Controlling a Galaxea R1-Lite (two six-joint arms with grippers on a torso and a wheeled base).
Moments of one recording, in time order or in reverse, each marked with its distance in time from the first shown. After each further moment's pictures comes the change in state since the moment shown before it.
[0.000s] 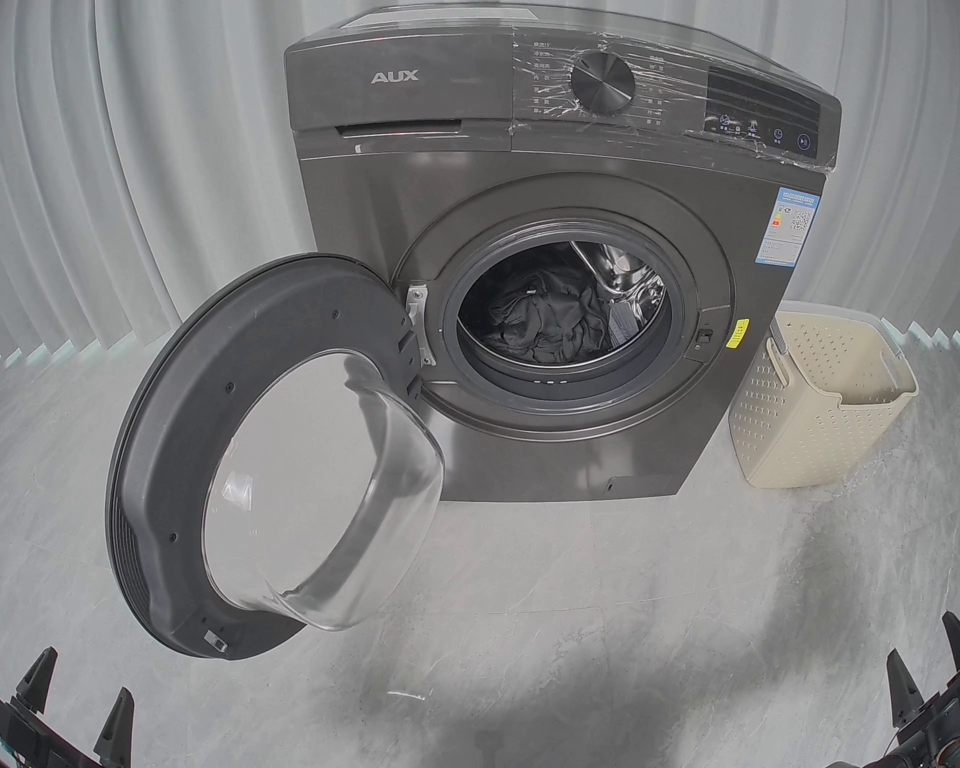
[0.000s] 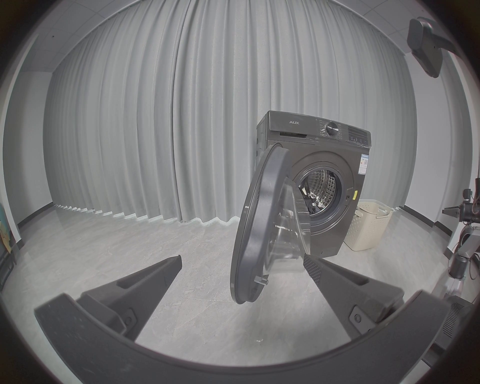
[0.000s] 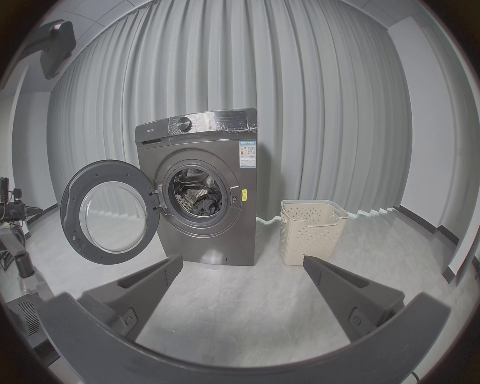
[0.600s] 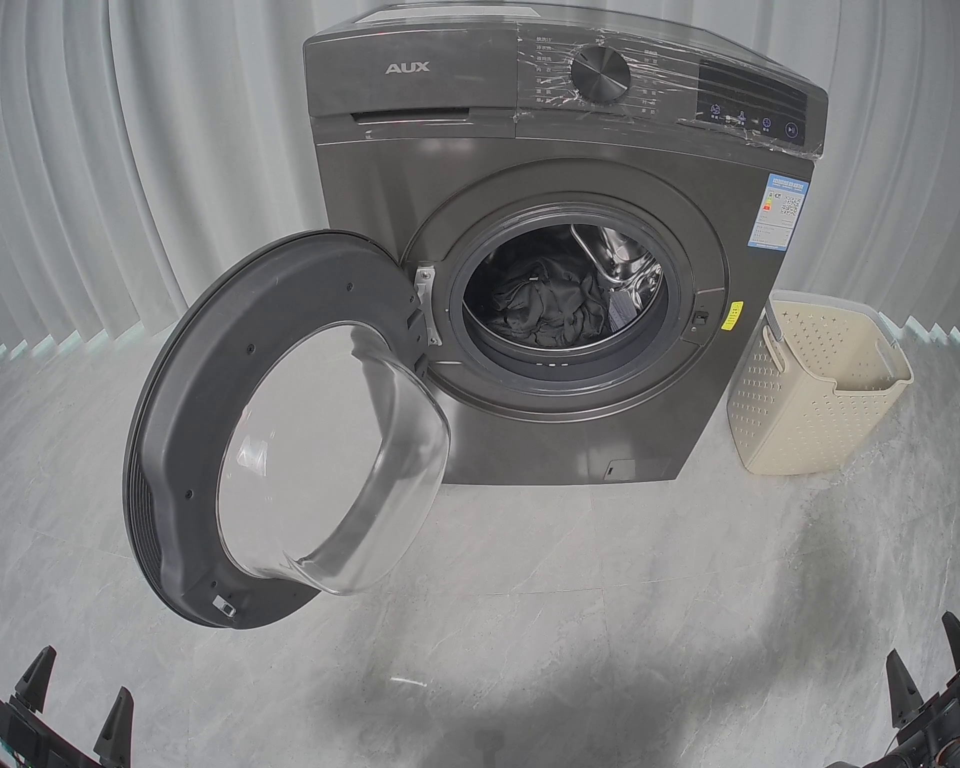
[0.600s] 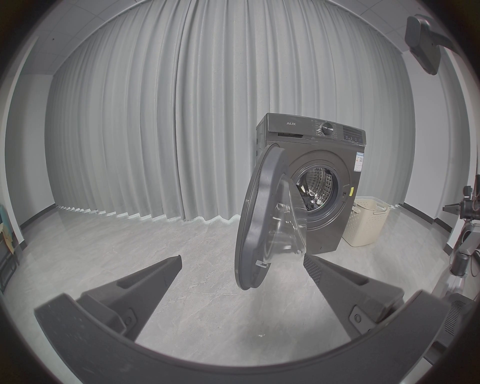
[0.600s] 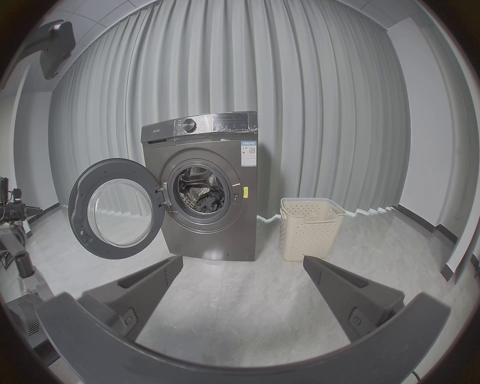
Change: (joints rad) left arm 0.002 0.000 0.000 -0.002 0.000 0.014; right arm 0.000 0.000 0.000 0.000 0.000 0.000
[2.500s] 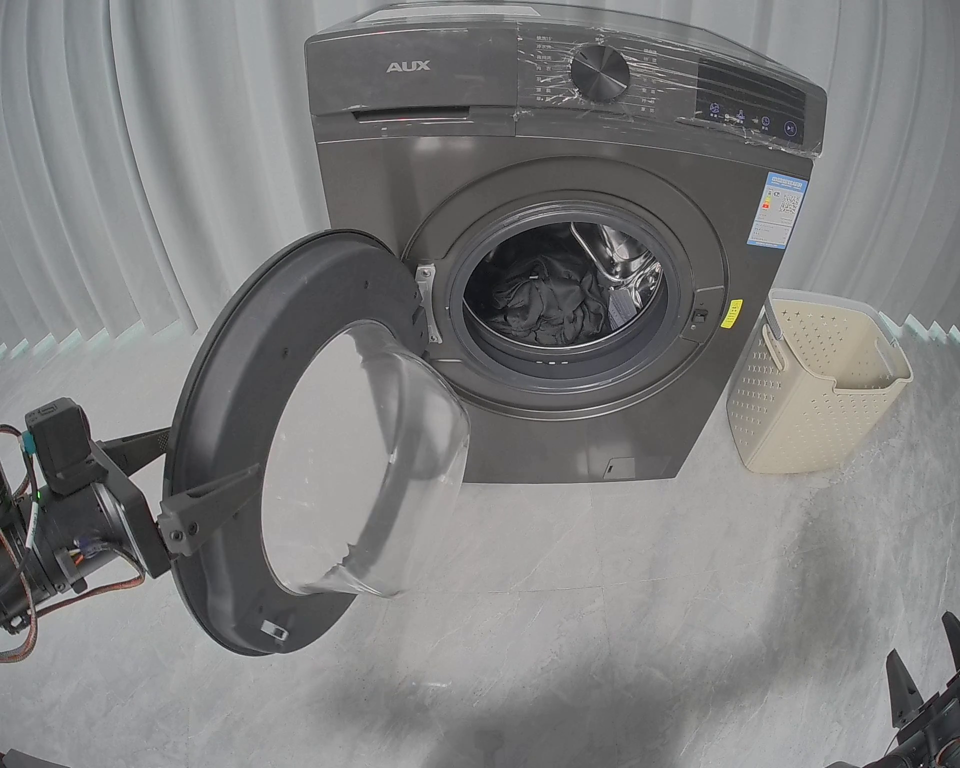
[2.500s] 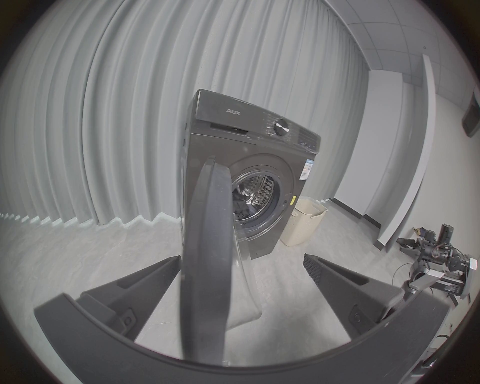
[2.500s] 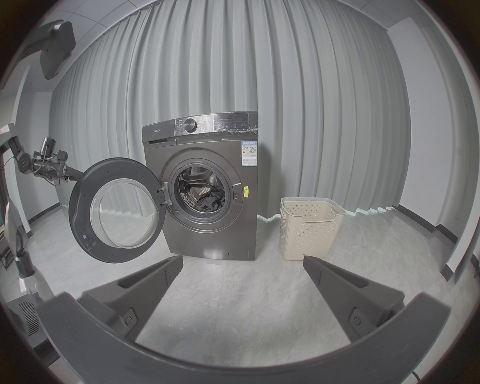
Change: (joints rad) left arm -0.288 1.113 -0.444 -0.548 -0.218 -0.034; right arm -0.001 0.001 0.000 0.000 0.000 0.000
